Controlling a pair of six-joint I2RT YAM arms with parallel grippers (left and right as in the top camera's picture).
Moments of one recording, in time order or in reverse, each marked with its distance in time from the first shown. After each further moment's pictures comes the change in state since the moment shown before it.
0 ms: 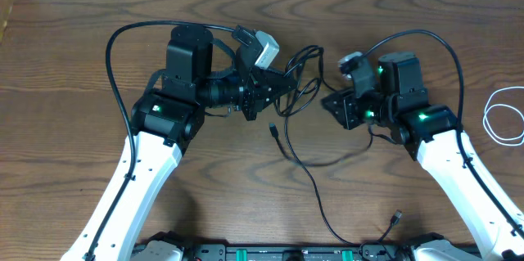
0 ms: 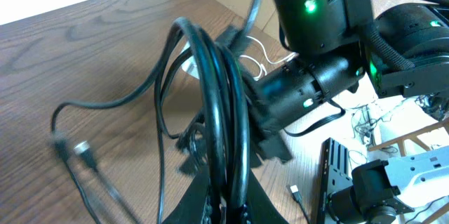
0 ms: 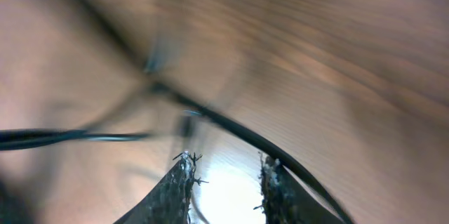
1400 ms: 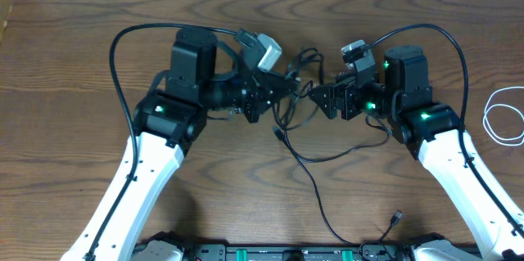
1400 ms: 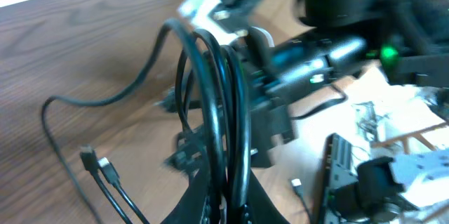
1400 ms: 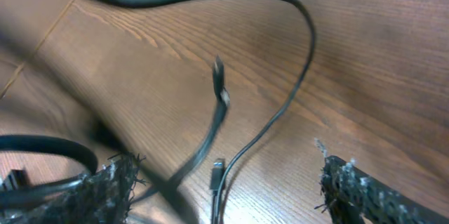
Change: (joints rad) left arm -0.030 0.000 0.000 -0.035 -0.039 0.000; right arm -0.013 0.000 0.000 0.171 -0.145 0.042
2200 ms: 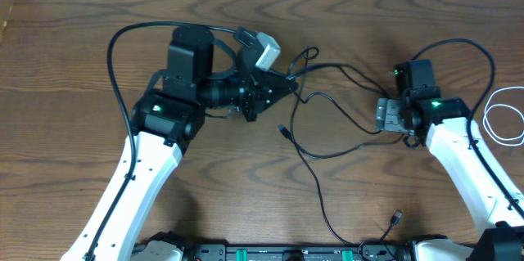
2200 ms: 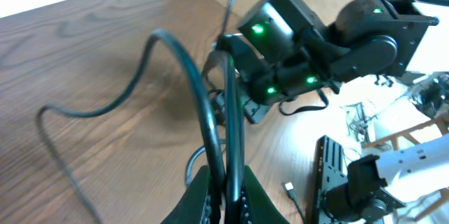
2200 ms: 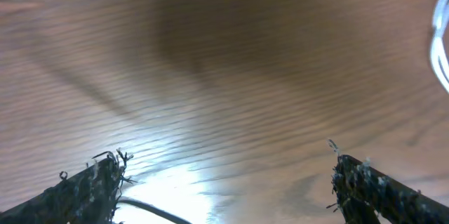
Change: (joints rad) left arm 0.038 0.000 0.000 0.023 0.051 0.000; right arm -0.146 0.085 0.000 -0.443 0.836 0.140
